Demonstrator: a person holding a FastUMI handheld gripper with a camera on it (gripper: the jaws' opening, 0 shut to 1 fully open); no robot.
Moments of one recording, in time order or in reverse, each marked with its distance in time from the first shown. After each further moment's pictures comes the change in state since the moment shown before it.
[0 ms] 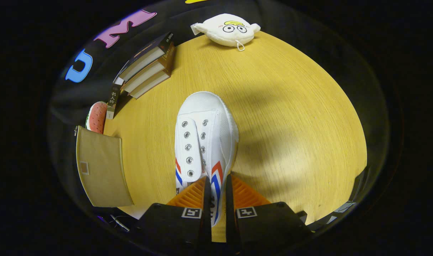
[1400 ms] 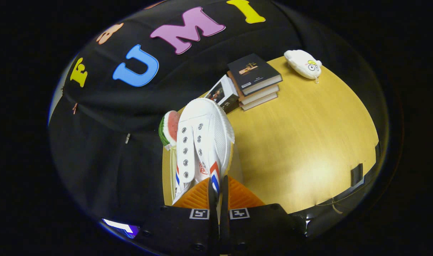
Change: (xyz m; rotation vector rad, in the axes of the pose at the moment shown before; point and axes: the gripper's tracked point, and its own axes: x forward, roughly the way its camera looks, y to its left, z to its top) arm -0.159 0.341 -0.021 -0.023 -0.126 0.293
